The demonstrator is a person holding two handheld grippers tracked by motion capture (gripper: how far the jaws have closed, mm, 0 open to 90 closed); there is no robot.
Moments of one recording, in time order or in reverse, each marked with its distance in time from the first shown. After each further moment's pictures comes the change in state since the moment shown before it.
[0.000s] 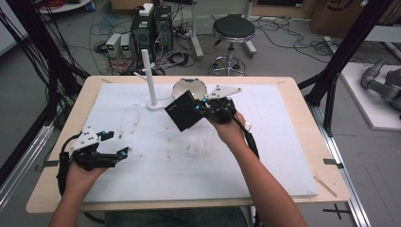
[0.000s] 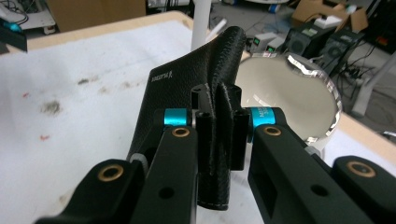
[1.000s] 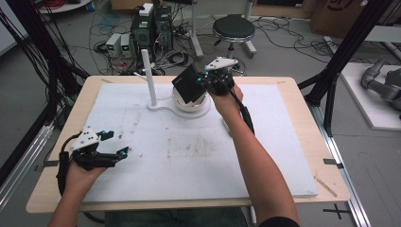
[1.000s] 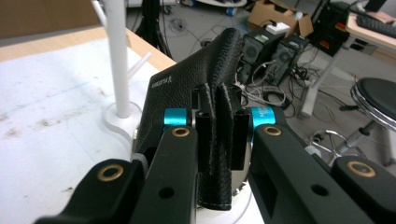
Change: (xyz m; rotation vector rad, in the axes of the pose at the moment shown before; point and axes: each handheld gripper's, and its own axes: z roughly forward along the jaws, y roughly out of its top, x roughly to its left) left arm 0.001 0.000 0.000 -0.004 -0.001 -0.004; right arm -0.051 0.049 0.028 0.008 -0.164 -0.010
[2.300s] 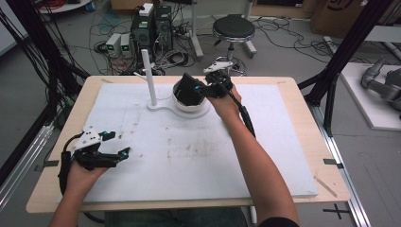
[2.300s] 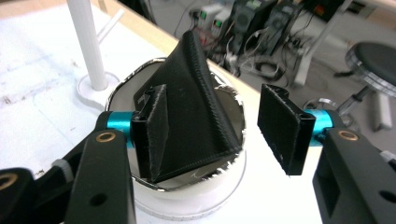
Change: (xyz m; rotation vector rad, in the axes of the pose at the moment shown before) left arm -0.001 -0.001 0.004 0.015 -0.013 0.005; right arm -0.005 -0.017 0.021 0.121 -0.049 0.035
